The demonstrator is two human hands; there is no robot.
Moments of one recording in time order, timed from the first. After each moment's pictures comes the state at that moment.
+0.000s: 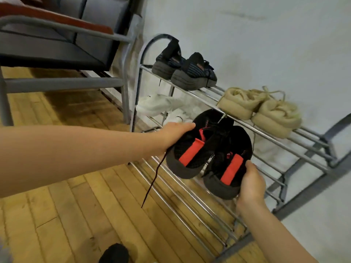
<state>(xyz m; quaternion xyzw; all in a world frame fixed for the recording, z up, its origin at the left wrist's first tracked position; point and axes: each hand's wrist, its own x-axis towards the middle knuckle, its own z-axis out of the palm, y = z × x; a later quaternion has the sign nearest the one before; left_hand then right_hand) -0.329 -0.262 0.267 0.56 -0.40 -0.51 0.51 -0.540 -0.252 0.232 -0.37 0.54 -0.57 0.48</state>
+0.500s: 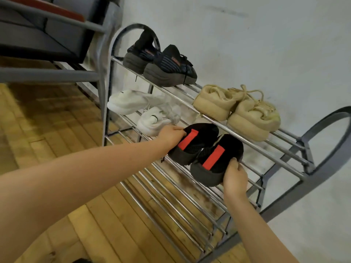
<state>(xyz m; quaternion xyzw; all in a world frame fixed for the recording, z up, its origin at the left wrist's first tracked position) -0.383 -0.352 0.239 0.60 -0.42 -0.45 0.52 -0.569 -0.318 0.223 -0.44 0.65 -0.51 0.36</state>
